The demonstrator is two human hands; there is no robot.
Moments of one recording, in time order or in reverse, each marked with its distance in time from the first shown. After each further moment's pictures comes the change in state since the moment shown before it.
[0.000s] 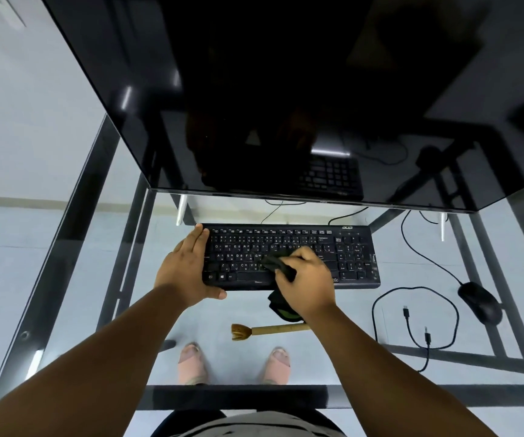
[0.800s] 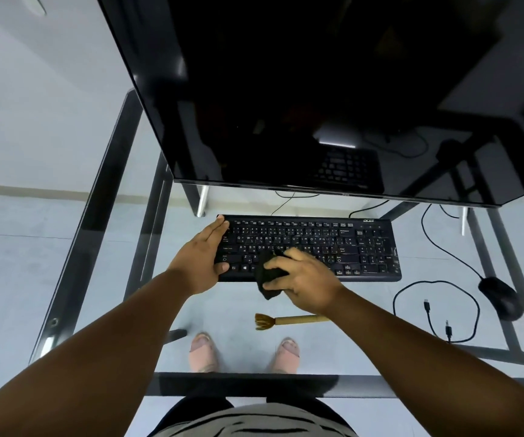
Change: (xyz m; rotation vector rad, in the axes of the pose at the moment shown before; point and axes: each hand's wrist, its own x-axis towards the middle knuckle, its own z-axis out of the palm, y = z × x) left_hand 0.006 -0.038 -0.003 -0.177 -0.051 0.143; right_hand 0.009 -0.017 0.009 -0.189 -0.292 -0.750
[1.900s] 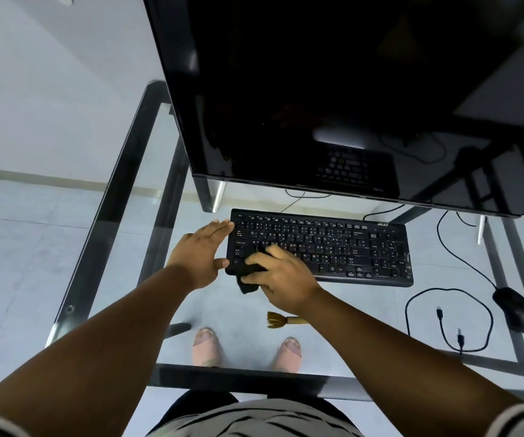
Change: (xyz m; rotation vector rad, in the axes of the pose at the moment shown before) left_hand -0.006 -0.028 -0.005 0.167 0.022 0.002; right_hand 0.047 -0.044 0.016 0.013 0.028 -0.008
